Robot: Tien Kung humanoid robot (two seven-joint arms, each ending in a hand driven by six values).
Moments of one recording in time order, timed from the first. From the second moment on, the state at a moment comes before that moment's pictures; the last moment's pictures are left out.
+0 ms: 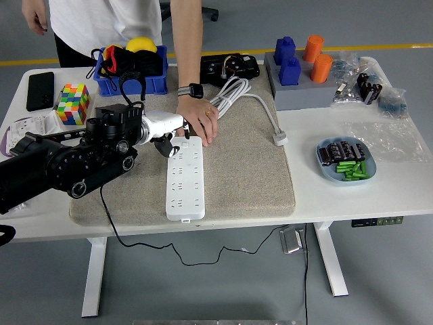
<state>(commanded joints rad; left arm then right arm) -1.05 0.24 -0.29 -0.89 1.56 -0.17 0.28 -0.03 -0.21 1.42 0.37 -1.38 0.06 -0.24</state>
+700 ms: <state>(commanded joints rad) -0.58 0.26 -1.13 -1.23 1.63 -0.07 0.18 -0.03 -0.21 1.41 0.38 -1.38 0.06 -0.24</state>
